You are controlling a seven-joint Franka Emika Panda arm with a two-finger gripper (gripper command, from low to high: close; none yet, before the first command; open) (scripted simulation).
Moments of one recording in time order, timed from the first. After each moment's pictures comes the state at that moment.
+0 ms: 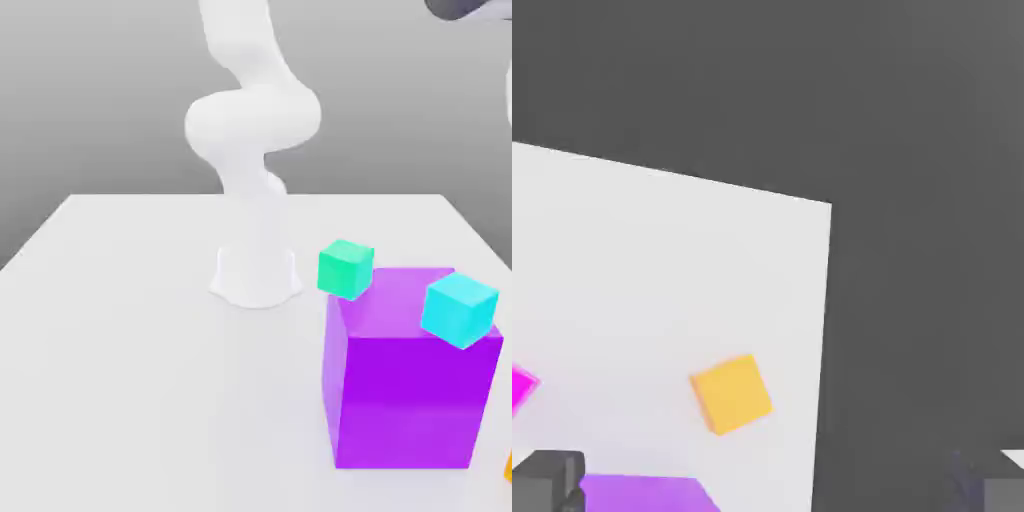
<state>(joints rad) 0.71 -0.28 0.09 -2.41 0.06 2.44 -0.37</state>
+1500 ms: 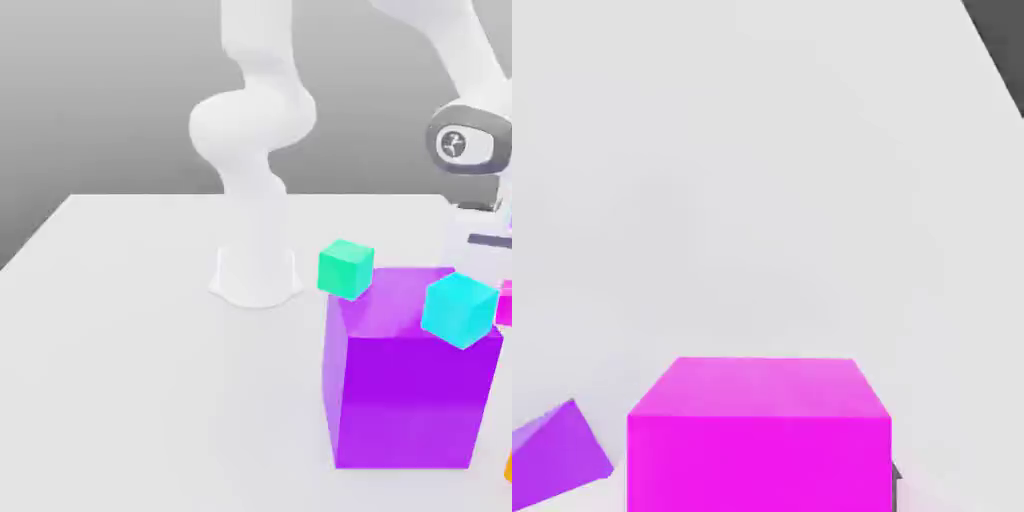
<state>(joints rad) 0.77 -0.09 0.04 -2.51 0.02 2.53 -1.04</state>
